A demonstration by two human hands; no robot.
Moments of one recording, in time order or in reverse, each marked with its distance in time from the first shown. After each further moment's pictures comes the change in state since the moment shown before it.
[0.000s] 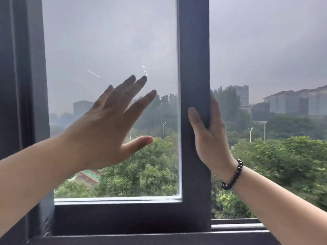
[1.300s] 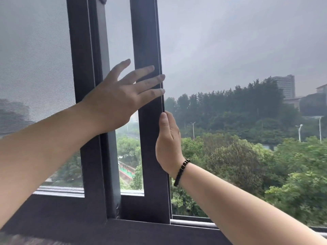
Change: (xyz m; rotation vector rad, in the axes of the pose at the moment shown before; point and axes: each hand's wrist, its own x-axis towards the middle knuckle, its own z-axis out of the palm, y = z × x) left_hand -0.011 -0.092 -0.040 0.520 0.059 0.232; right_hand -0.024 -0.031 0.182 0.256 -0.037 0.285
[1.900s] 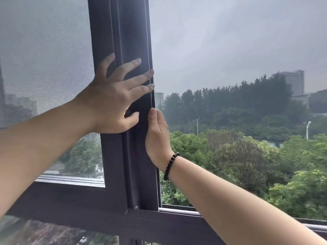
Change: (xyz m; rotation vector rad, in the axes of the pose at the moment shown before) left_hand -0.045 -0.019 0.003 -0.110 -0.124 -0.131; right_hand -0.006 0.002 0.061 0.078 -0.076 0.131
